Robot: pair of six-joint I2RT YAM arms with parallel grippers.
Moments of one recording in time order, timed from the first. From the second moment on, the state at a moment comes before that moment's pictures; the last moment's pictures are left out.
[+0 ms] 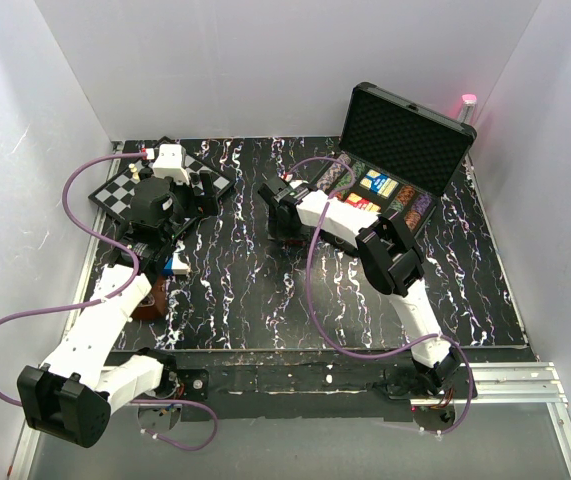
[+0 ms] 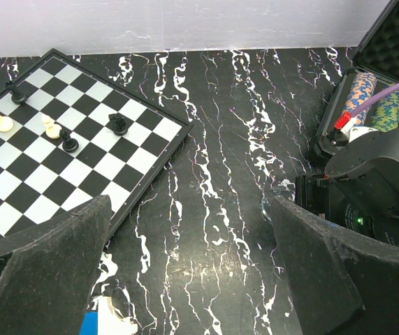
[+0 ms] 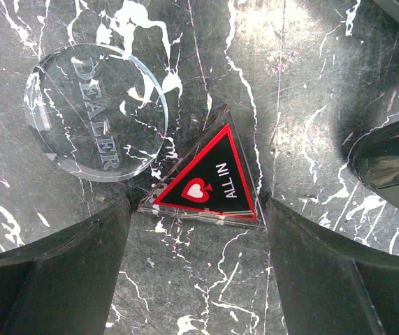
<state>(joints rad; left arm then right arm) -0.30 1.05 0.96 -0.13 -0.15 -0.10 0.78 2.27 1.86 -0.83 0.30 0.77</state>
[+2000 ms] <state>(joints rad) -0.30 1.05 0.96 -0.12 -0.15 -0.10 0.57 2.02 1.75 -0.78 0.31 0.35</state>
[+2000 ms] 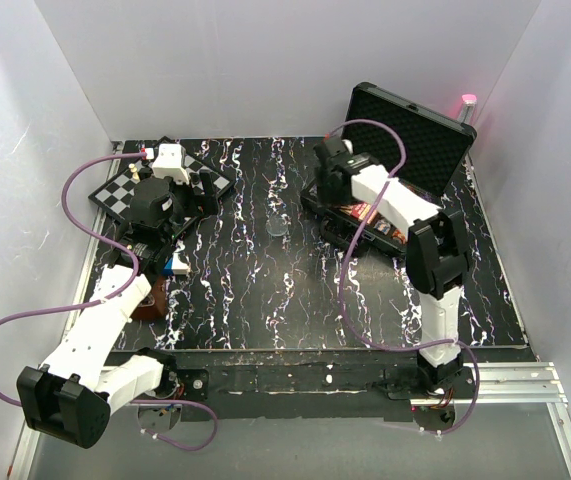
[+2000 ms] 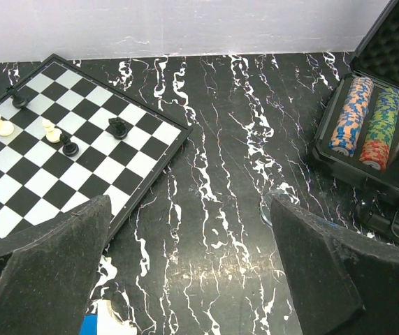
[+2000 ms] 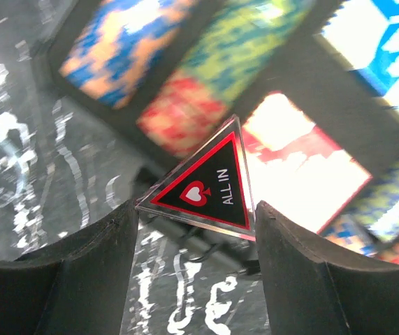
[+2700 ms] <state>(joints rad) -0.30 1.05 0.95 -0.11 -0.16 -0.10 0.23 2.21 1.99 -0.82 0.21 0.26</state>
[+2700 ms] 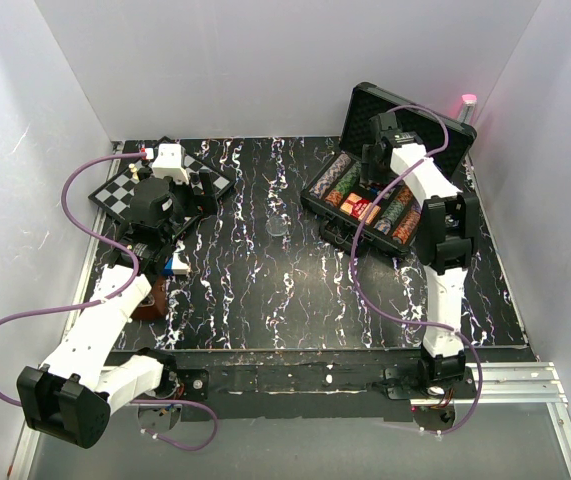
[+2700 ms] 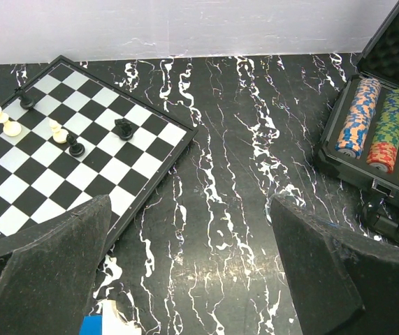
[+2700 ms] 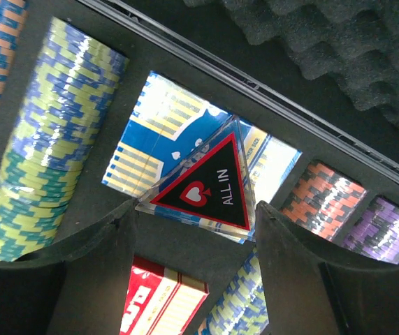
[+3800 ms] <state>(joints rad) -0.30 1.05 0.95 -0.11 -0.17 -0.09 0.23 2.29 2.09 -0.86 0.24 0.43</state>
